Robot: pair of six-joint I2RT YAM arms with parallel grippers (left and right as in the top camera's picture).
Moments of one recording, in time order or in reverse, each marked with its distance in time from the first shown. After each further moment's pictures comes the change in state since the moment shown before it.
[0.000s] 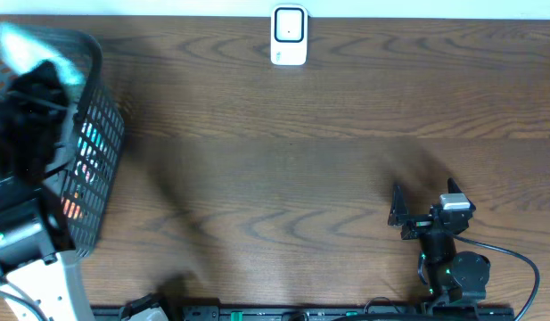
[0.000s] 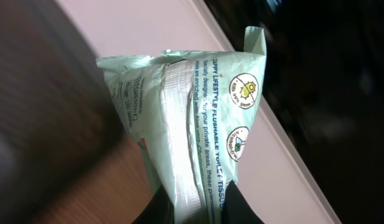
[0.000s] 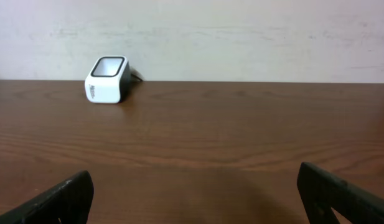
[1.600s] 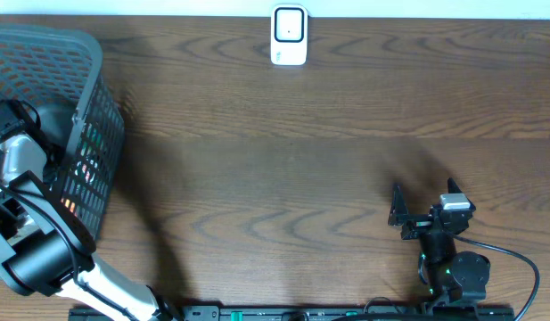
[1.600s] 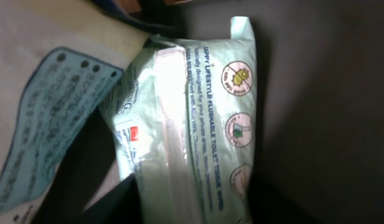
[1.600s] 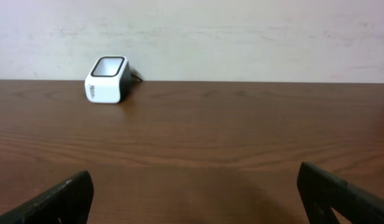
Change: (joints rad) left arm 0.230 0.898 0.026 -0.129 -0.724 0.275; right arm 0.000 0.000 0.000 0.000 0.000 0.000
